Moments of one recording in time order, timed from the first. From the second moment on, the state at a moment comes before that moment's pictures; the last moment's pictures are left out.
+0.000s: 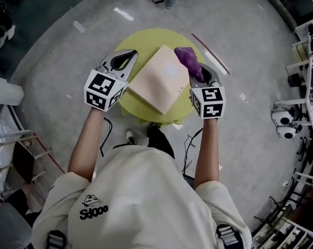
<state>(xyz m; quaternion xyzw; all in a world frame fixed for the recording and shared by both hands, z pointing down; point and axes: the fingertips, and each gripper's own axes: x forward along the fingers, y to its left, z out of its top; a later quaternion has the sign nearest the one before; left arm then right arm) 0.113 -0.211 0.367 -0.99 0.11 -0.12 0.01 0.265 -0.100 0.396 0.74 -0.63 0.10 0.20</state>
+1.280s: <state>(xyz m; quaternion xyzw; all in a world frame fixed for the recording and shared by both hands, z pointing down) 0.028 -0.153 0.233 -0.99 0.07 0.00 0.12 0.147 -0.031 0.243 0.76 -0.64 -0.04 0.14</state>
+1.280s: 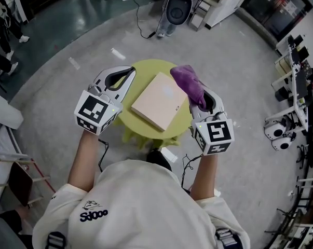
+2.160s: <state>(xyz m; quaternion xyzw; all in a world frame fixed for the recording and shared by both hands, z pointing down) 0.031 -0.156 0.248 -0.99 0.08 -0.02 0.10 0.141 -0.045 0.247 0.74 -0.66 -0.04 0.16</state>
